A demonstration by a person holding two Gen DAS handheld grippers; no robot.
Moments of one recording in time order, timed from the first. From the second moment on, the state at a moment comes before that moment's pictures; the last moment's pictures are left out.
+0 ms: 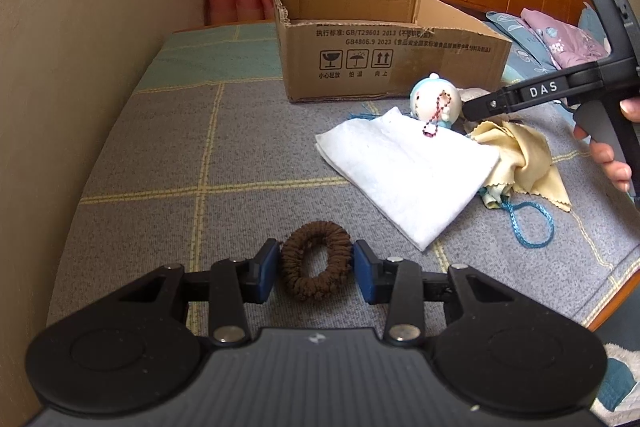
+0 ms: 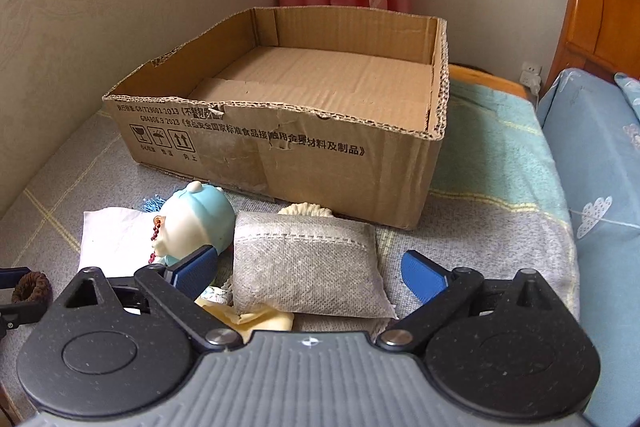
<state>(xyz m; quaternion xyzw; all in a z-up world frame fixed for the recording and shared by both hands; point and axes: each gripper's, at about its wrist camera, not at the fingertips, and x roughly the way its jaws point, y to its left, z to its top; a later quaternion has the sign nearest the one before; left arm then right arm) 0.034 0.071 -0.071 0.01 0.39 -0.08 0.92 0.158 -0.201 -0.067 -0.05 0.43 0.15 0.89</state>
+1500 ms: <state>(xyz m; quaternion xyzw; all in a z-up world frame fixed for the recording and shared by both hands) 0.133 0.031 0.047 0.10 0.28 -0.16 0.94 0.100 -0.199 0.020 -0.09 0.32 0.17 0.93</state>
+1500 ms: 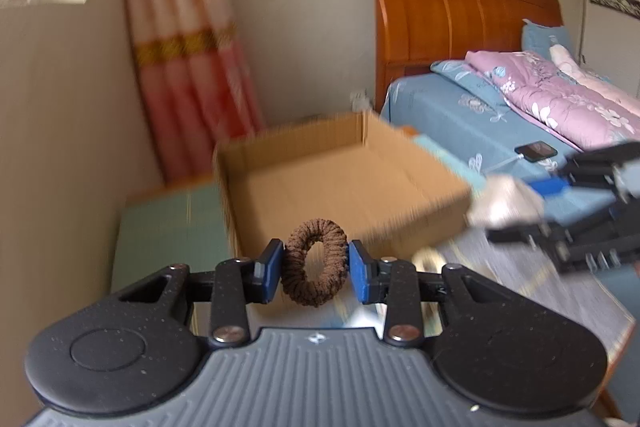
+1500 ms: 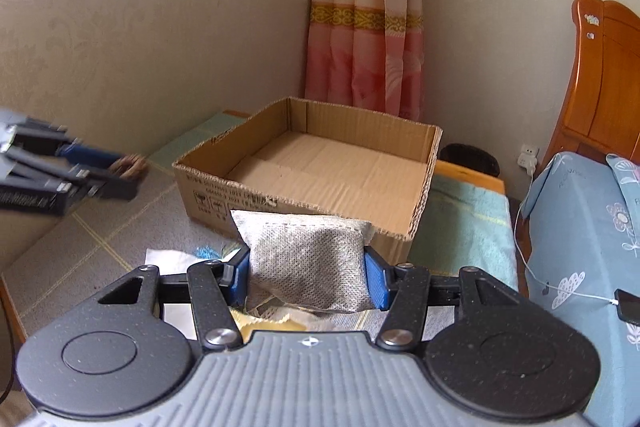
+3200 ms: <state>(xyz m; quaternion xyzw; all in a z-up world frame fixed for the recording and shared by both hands) 0.114 0.075 0.003 0.04 0.31 0.00 0.95 0.275 -0.164 0.026 -0.10 0.35 0.07 0.93</state>
